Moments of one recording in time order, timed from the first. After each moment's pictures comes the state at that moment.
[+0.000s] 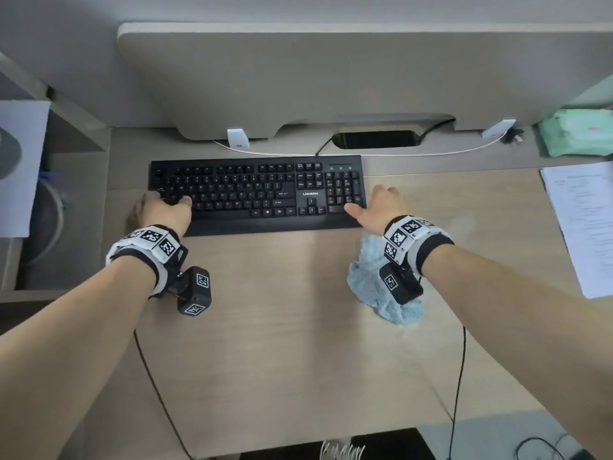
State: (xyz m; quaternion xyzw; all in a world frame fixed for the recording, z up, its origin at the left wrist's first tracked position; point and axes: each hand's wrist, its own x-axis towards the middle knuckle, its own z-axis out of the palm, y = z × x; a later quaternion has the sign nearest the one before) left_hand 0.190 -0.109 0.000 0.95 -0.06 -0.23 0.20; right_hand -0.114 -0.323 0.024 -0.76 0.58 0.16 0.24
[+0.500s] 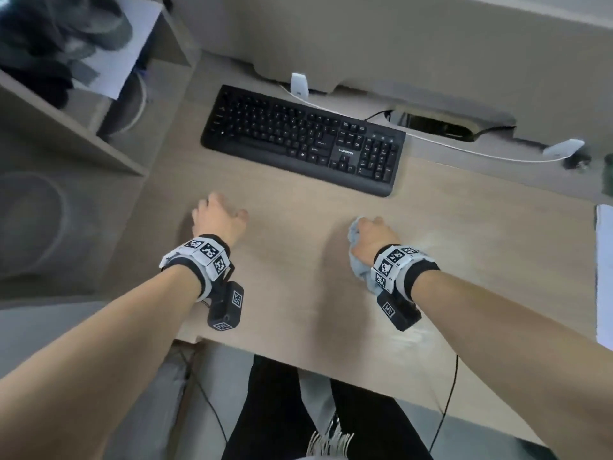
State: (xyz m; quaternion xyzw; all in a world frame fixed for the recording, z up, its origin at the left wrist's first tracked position) left_hand -0.003 -0.016 0.029 0.96 -0.04 -0.22 0.17; right_hand -0.175 -0.227 0.006 -0.85 0.38 0.31 0.21
